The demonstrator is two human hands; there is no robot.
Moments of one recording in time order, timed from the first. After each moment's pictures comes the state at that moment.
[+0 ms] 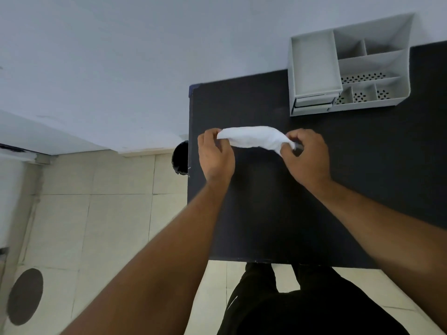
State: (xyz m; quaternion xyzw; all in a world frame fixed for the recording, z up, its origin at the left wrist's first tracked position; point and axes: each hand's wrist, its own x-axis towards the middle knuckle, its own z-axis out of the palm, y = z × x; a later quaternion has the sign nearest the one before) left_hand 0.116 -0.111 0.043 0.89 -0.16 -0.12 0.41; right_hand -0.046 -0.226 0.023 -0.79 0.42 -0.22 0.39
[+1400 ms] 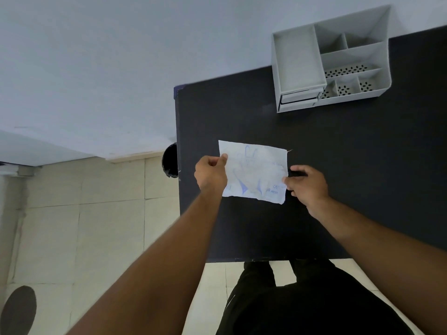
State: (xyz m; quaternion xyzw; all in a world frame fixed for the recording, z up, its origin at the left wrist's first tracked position) left_hand 0.105 -0.097 0.019 0.89 0.00 -0.27 0.38; right_hand -0.091 -0.193 -0.017 -0.48 0.65 -0.07 0.58
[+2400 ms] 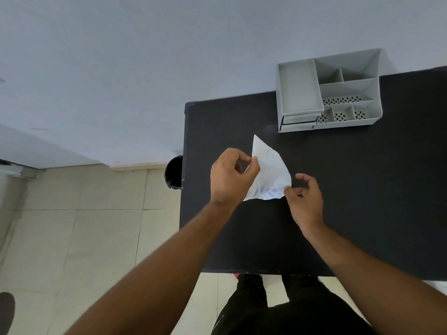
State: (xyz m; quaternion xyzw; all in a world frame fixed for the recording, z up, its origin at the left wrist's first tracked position) left_hand 0.063 -0.104 0.085 0.84 -0.32 -0.13 0.43; right_hand -0.093 -0.172 0.010 -0.52 0.61 -0.20 0.56
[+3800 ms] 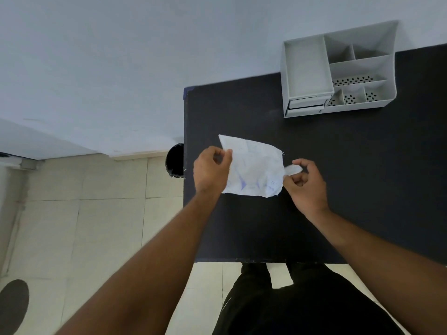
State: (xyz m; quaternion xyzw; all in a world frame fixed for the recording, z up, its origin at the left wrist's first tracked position) left_hand 0.112 -0.081 0.047 0.90 -0.18 -0.19 0.36; right_hand -0.089 -0.175 -0.004 -0.61 0.56 -0.17 0.53
